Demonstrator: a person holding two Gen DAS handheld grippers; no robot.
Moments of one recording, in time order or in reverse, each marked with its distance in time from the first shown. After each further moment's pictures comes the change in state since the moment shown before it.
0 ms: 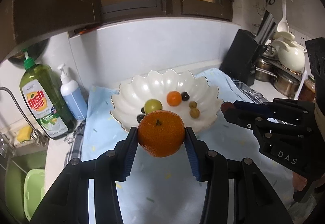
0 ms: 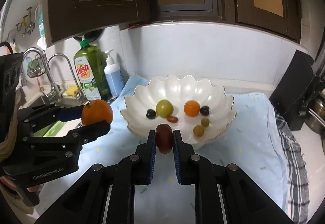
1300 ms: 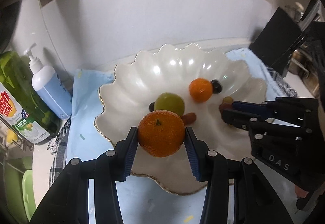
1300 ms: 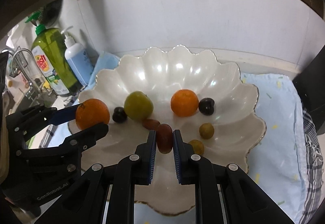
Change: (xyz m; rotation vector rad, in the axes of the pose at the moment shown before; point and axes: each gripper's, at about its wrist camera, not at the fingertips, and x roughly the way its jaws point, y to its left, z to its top) left arm 0.142 0.024 0.024 -0.032 0.224 0.054; right arm 0.146 -0.045 0.025 0.065 0.252 0.009
